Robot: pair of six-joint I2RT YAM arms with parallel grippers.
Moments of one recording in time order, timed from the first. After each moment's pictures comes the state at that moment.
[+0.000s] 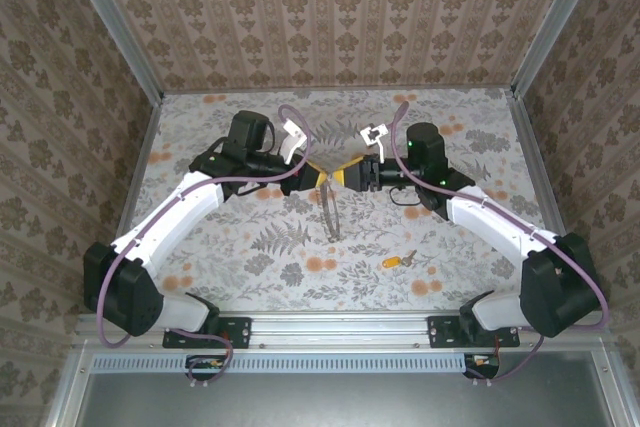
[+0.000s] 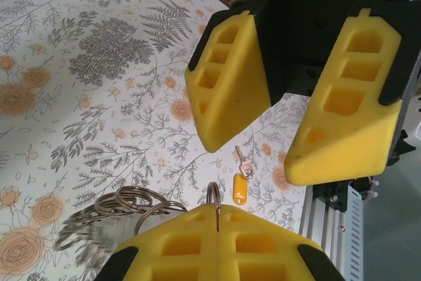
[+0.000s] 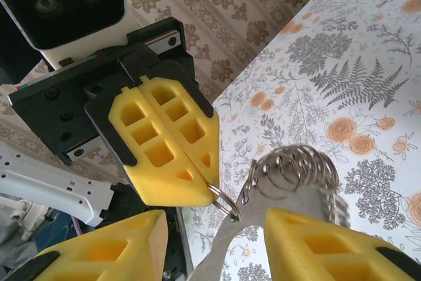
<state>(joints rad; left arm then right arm) -0.54 1.37 1.17 -0.51 0.82 0.04 0.43 1.37 0.92 0.14 -0.88 0.47</state>
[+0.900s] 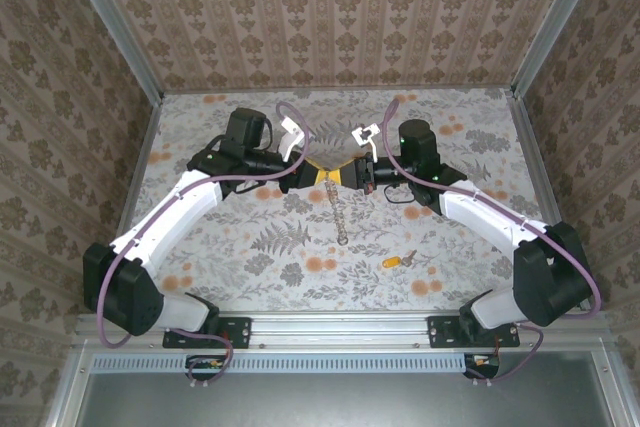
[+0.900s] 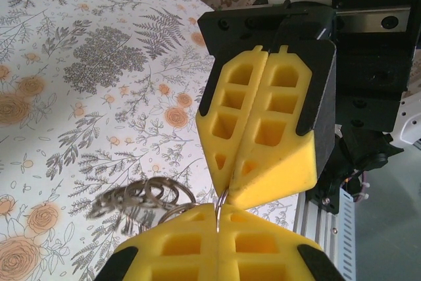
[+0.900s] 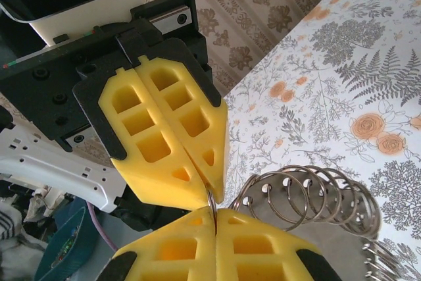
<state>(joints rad) -0.53 1.37 1.19 -0.51 0.85 0.04 0.45 1.43 0.95 0.15 -0.95 0.47</state>
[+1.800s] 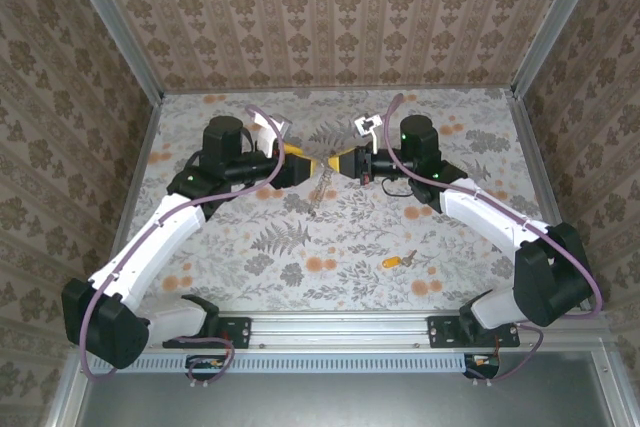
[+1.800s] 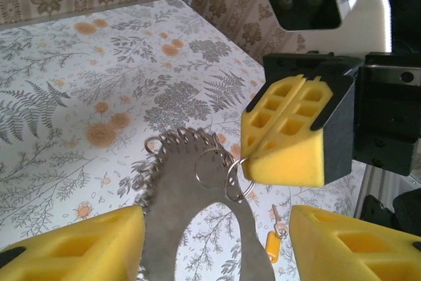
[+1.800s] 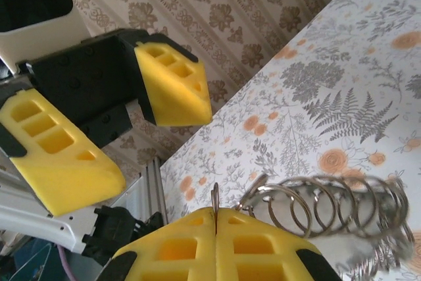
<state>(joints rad) -0.50 1.19 1.05 -0.30 0.63 -0.17 0.45 1.43 0.98 0.20 -0.82 0.48</state>
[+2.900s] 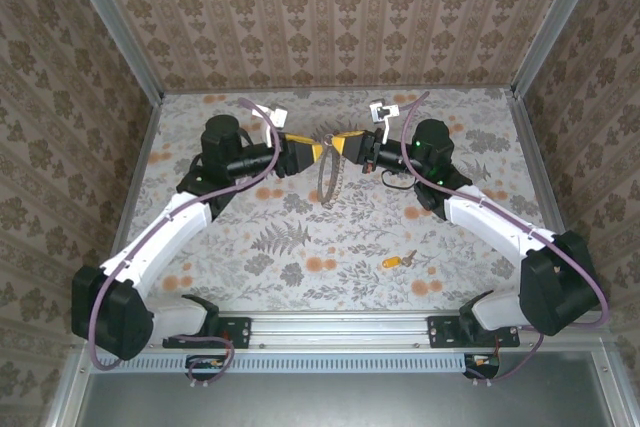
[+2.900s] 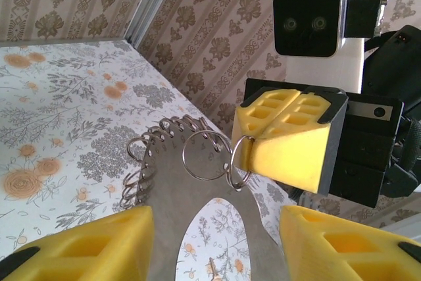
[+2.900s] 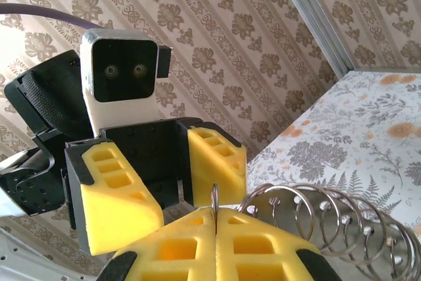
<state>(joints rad) -0.48 1.24 0.97 0.09 0.79 -0.48 0.45 1.38 0.92 0.52 -0.71 0.66</state>
